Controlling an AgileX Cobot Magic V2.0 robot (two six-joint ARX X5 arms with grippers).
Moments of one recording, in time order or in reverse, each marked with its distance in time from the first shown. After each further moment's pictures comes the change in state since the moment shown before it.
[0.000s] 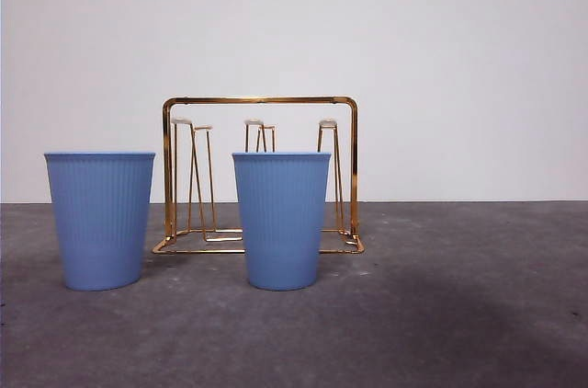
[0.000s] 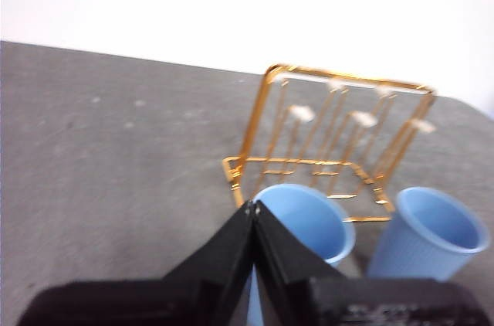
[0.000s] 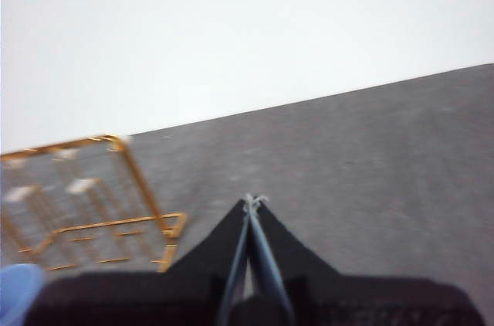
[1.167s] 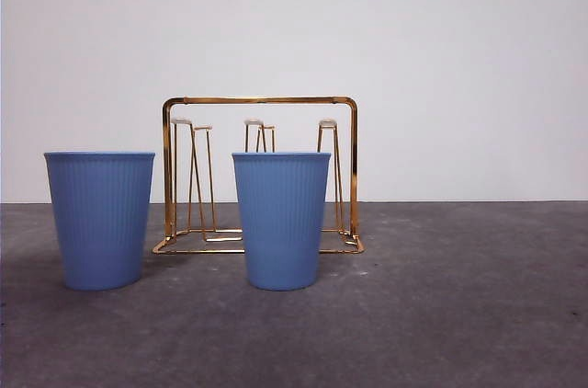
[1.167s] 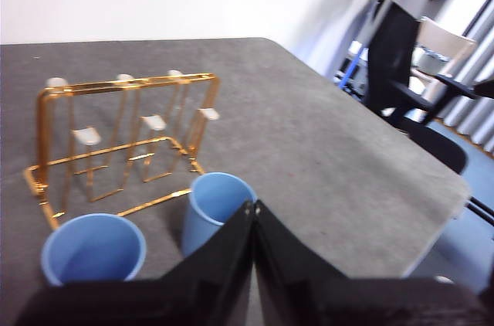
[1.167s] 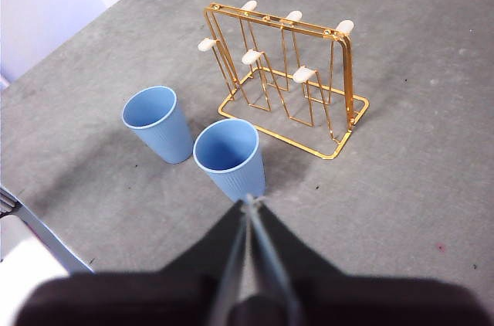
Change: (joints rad) left arm -0.102 0.359 0.539 -0.345 0.370 0.095; right arm 0.026 0.562 0.818 -0.776 -0.507 -0.345
